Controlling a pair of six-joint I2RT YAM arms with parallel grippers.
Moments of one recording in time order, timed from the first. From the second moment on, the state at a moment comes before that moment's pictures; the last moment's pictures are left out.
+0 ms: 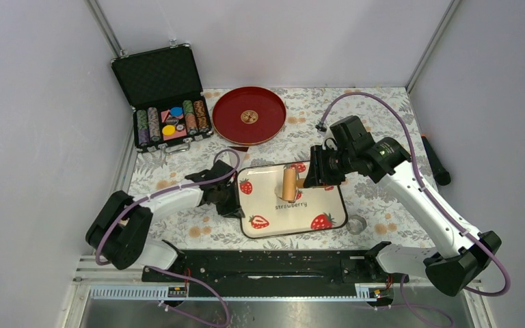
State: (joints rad) left arm -0.60 1.41 0.66 -0.41 0.23 -0.84; right arm 0.59 1.22 1.31 -1.07 -0.30 0.49
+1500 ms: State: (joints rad) left arm -0.78 1.54 0.66 -0.12 0.26 -1.06; right arm 0.59 1.34 1.44 -1.23 -0.20 0.45
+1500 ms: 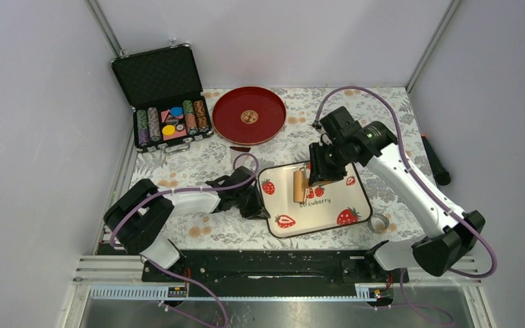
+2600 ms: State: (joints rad) left arm -0.86 1.48 0.65 -0.21 0.19 -1.02; right arm 0.59 1.56 1.68 -1.45 -0.09 0.32
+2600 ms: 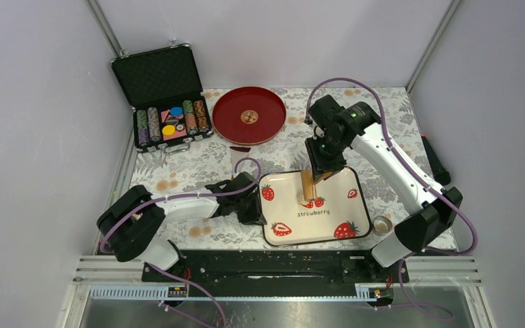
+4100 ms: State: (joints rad) left arm -0.86 1.48 0.65 -0.21 0.17 -1.02; right arm 0.59 1.75 1.62 -1.38 -0.10 0.28
